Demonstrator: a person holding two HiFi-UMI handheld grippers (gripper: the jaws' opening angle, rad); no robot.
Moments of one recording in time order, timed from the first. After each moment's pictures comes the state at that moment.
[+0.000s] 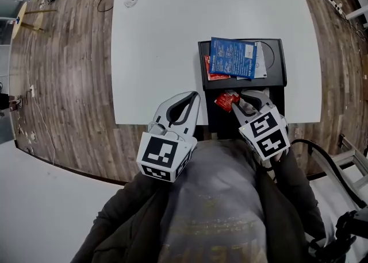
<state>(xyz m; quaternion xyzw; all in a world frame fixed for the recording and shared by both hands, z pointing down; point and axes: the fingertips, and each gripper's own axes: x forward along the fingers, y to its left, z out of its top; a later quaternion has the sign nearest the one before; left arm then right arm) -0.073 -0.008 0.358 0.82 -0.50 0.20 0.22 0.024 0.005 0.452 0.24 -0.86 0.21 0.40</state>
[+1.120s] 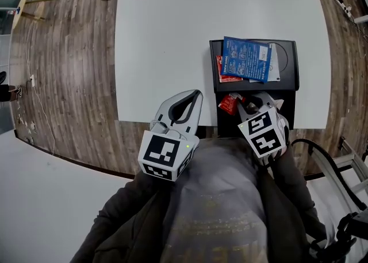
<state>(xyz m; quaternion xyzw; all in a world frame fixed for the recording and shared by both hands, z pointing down) -0.095 -0.013 0.374 0.80 -0.51 0.20 0.24 0.012 0.000 0.488 0.24 -0.83 0.20 0.46</state>
